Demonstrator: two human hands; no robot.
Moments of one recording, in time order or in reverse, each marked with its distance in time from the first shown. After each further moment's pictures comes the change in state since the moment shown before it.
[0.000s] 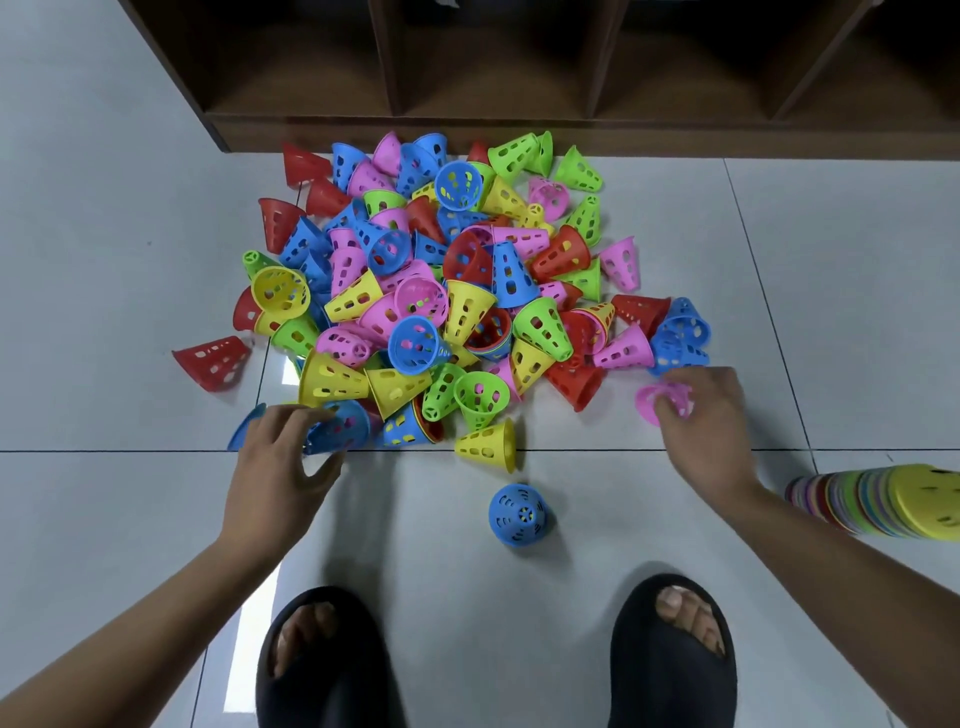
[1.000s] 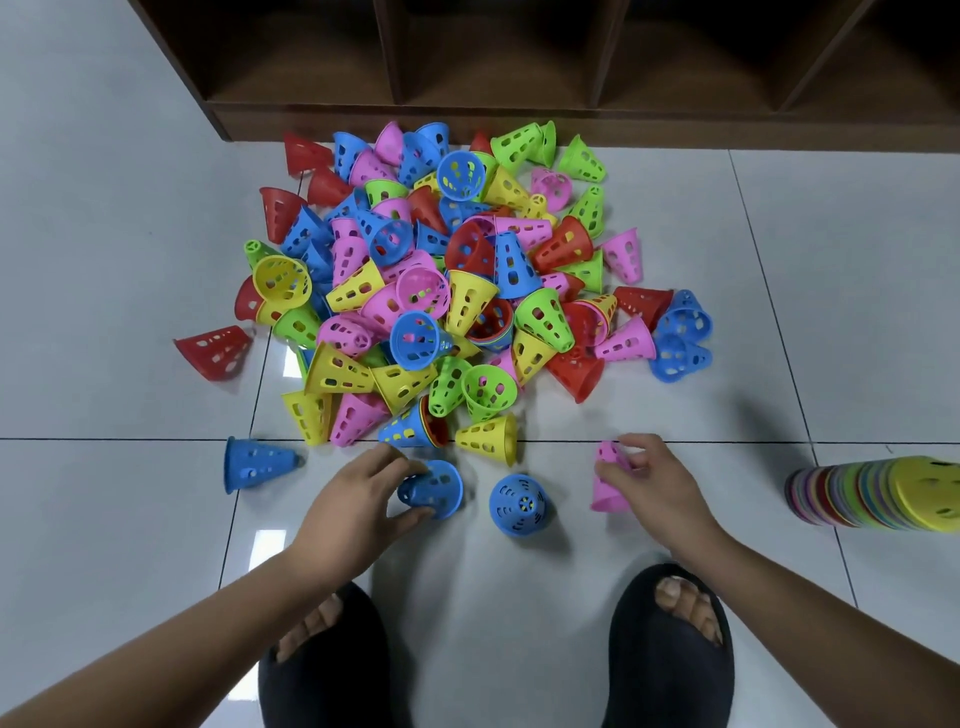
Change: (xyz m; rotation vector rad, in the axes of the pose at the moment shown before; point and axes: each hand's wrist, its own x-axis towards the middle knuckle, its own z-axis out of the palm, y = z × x) left_hand -0.034 0.042 0.036 -0.133 -0.352 0.254; right_hand -0.074 -0.010 0.018 0.358 -0.465 0.430
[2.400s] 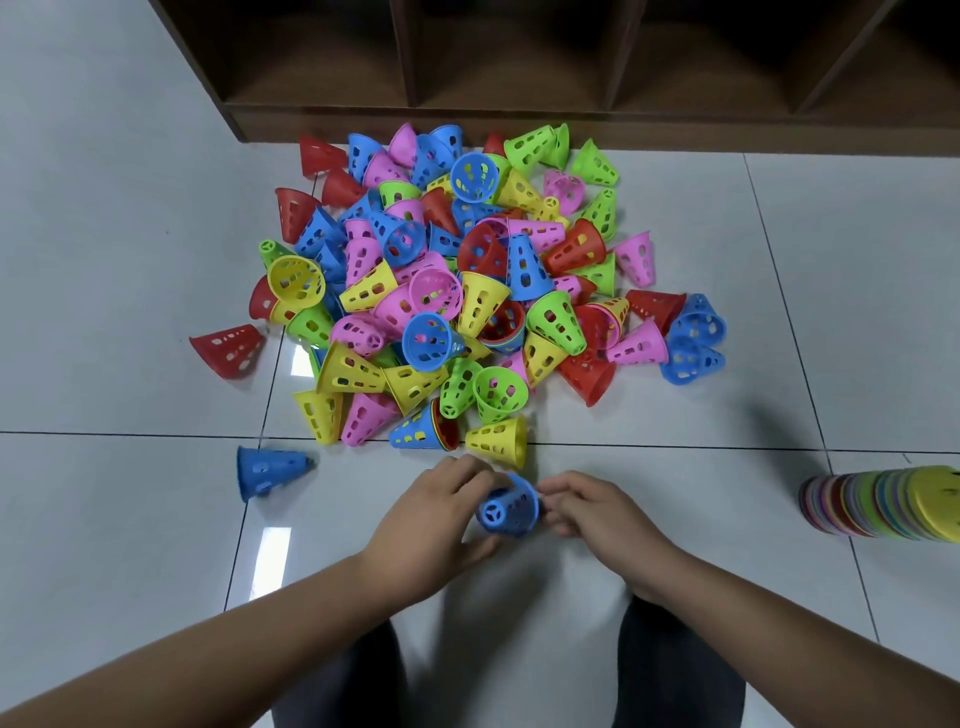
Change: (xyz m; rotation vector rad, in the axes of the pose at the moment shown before) left_hand 0.018 0.070 0.014 -0.036 -0.047 0.200; right_hand -0.035 -0.028 0.055 0.094 -0.372 0.035
